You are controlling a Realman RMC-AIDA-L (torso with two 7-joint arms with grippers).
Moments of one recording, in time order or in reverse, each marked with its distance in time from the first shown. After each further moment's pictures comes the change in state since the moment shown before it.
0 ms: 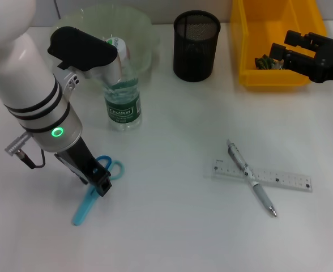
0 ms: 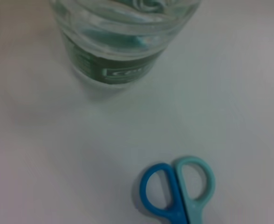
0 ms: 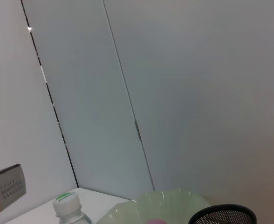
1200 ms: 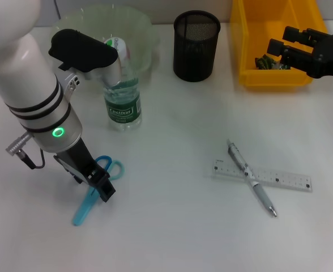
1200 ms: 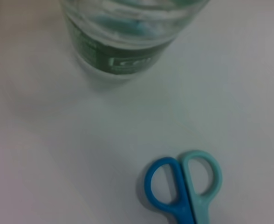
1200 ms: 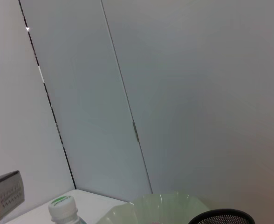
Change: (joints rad) left arm -0.025 0.000 -0.007 -0.053 0.004 -0.004 -0.002; right arm 0.015 0.000 0.000 0.004 0.000 0.016 0.000
